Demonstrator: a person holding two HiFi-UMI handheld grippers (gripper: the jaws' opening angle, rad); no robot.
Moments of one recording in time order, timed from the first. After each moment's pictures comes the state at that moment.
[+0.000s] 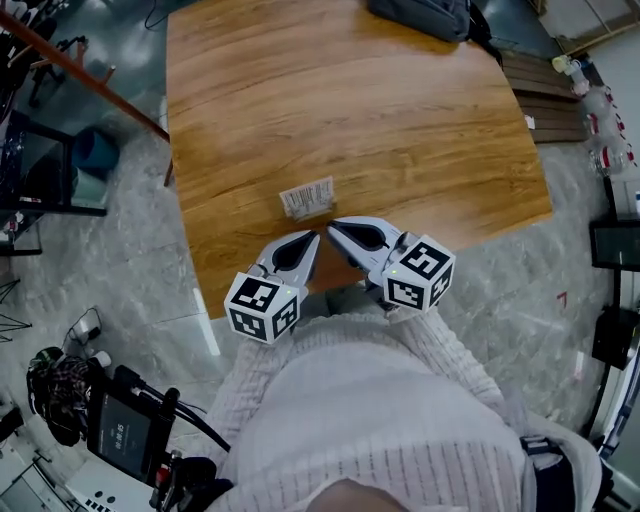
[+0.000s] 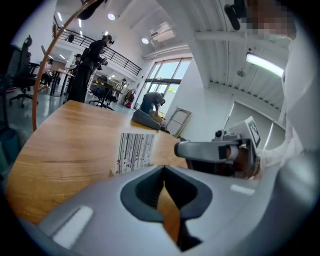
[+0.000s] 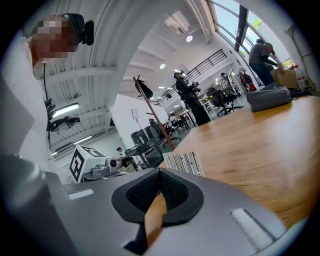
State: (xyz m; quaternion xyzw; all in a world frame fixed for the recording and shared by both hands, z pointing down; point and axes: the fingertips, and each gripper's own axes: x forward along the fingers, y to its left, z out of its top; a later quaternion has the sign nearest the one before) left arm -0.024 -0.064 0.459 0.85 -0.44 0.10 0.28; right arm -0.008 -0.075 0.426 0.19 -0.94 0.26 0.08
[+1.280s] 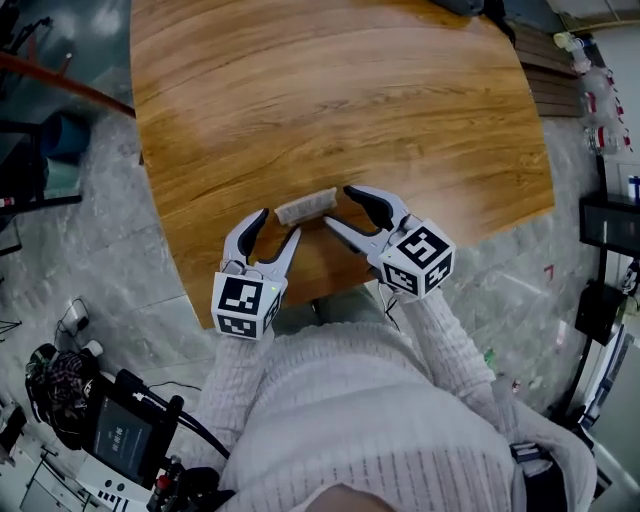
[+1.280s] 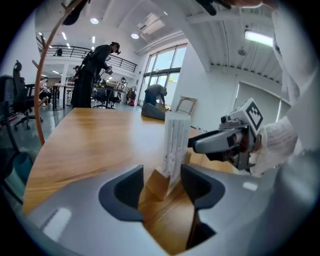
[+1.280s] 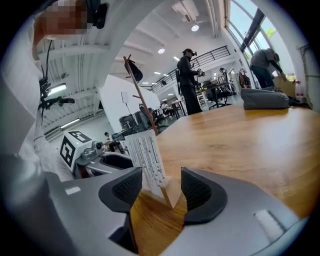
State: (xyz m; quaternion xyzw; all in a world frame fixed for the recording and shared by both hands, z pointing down) left arm -0.079 -0.116 0.523 0.83 -0.47 0.19 0.24; right arm -0.004 -0.145 0.506 0.23 -0.92 0.25 0.19
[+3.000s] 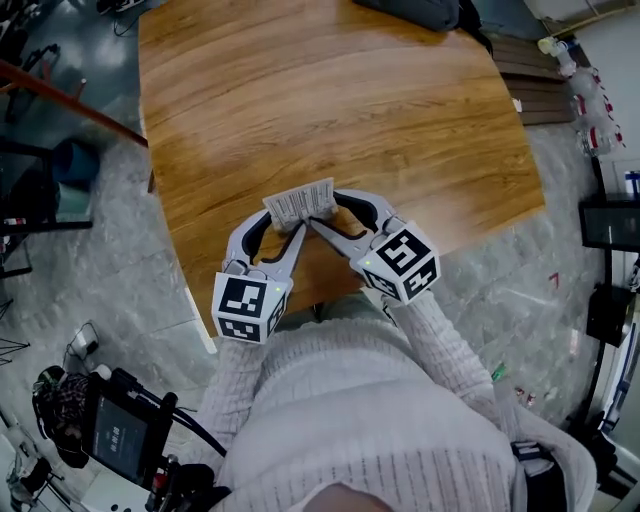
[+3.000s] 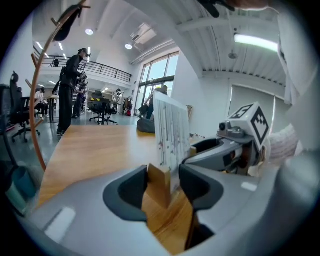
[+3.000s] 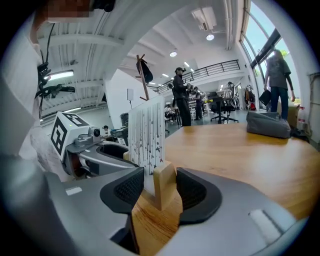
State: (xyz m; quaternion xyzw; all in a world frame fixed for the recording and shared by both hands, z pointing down) left arm -0.065 -0.118 0.445 0.84 -0.48 0.16 0.18; right arm -0.020 -0.130 0.448 0.25 -0.93 0.16 0.20
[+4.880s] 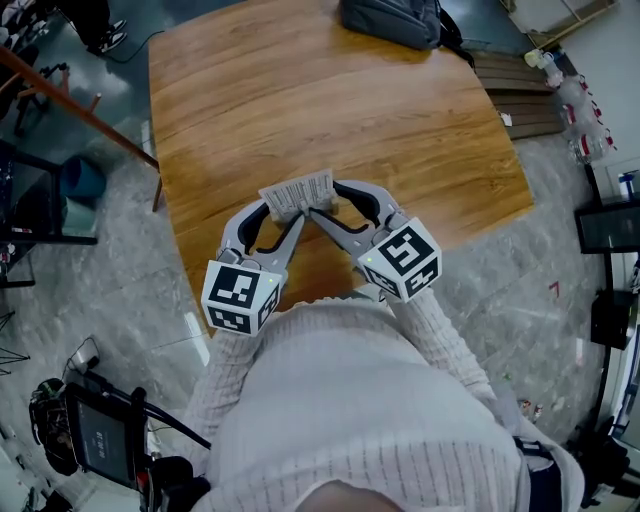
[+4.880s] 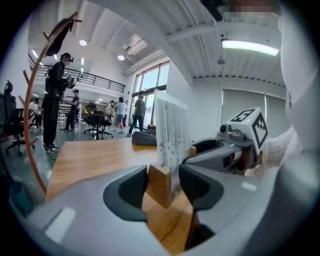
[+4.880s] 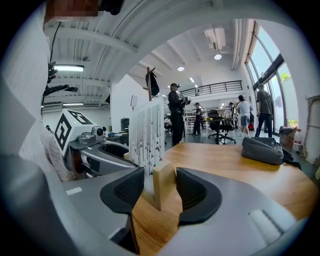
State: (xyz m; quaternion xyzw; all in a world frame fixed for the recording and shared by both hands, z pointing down) left arm -0.056 -0.127 0.392 0.87 -0.46 0.13 0.13; right arm -0.011 -0.138 0.390 0.28 -0.94 0.08 0.16
